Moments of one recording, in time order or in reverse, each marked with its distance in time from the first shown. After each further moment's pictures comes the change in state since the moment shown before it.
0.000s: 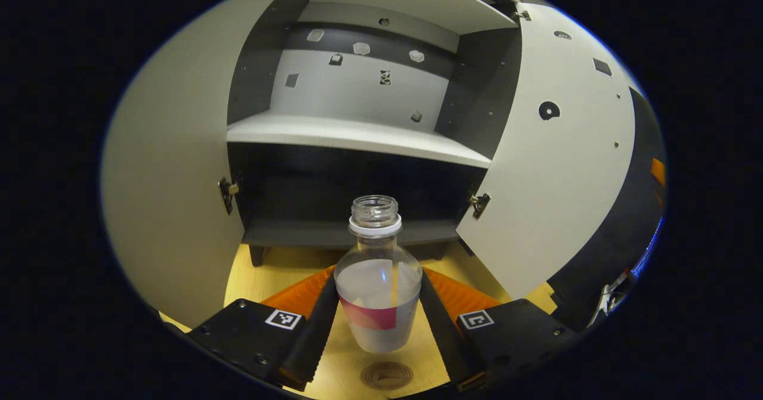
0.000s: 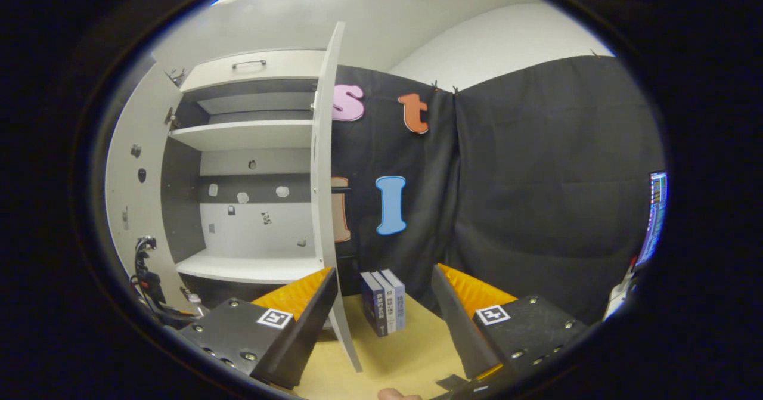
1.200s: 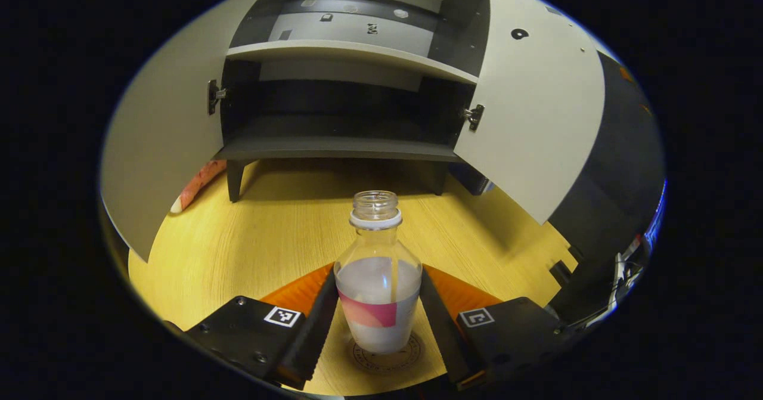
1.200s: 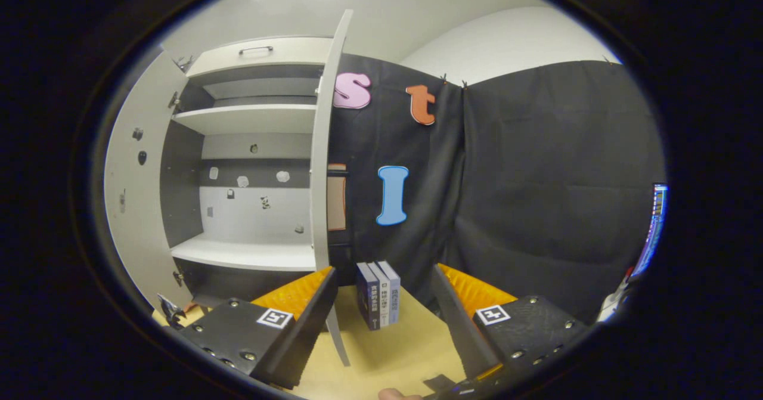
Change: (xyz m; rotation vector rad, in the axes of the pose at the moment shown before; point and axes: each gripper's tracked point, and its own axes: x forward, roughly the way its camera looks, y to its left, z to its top) left arm 0.015 -0.008 -0.144 0.088 0.086 -0.013; right arm 0.014 -0.001 -0.008 -0.056 0.037 0.030
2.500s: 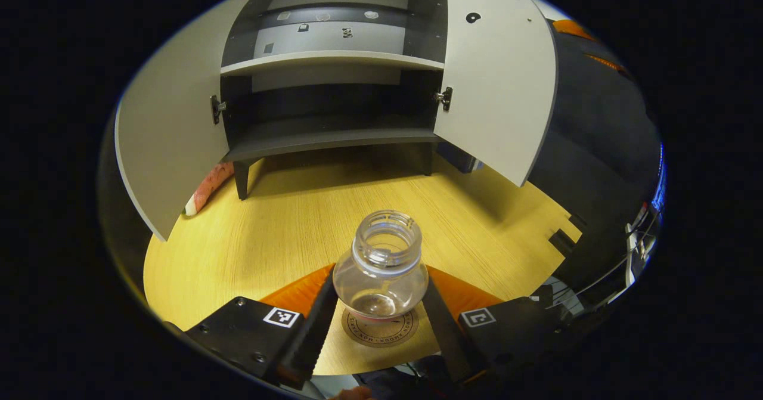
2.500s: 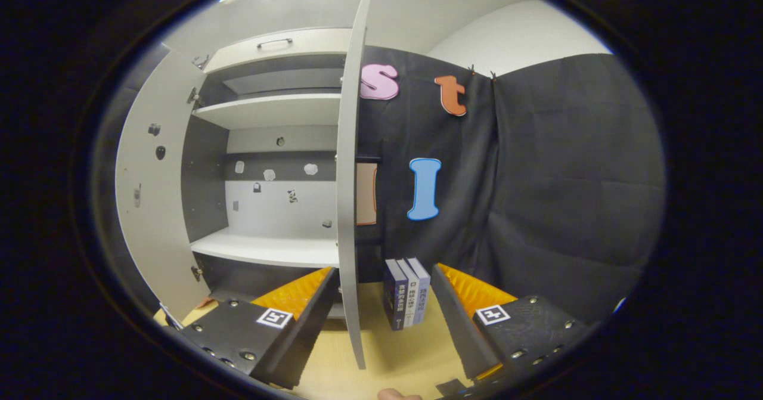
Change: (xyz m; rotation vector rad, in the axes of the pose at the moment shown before) left arm -0.041 -0.025 -0.037 0.094 0.035 0.045; right arm 0.025 0.030 -0.014 0.009 0.039 0.159
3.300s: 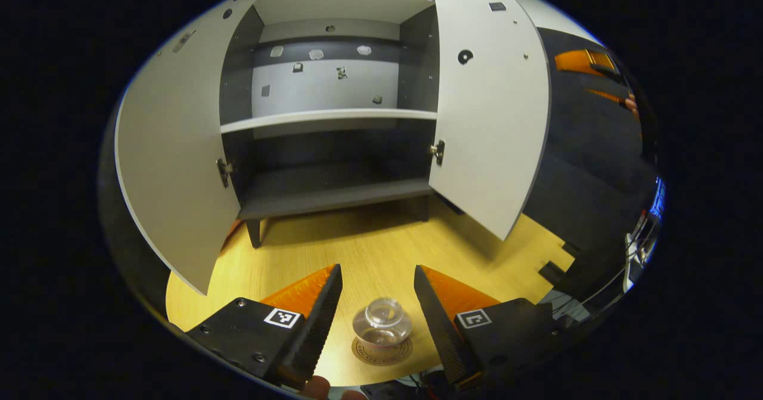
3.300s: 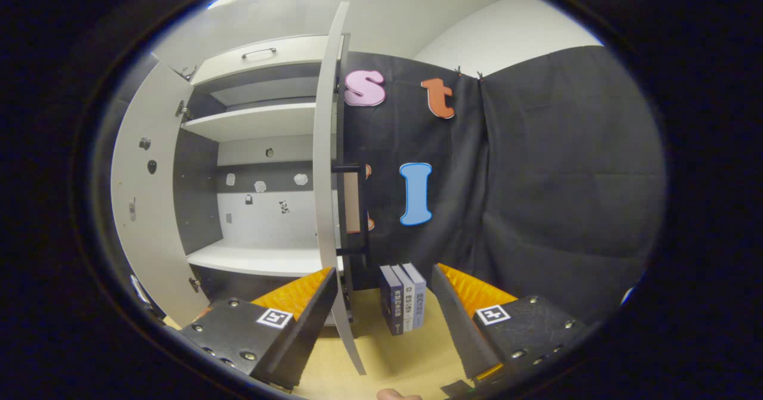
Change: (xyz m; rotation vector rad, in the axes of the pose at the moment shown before) left arm -0.037 -0.005 0.112 0.030 -0.183 0.027; right arm 0.005 -0.017 0.010 0.048 -0.040 -0.046
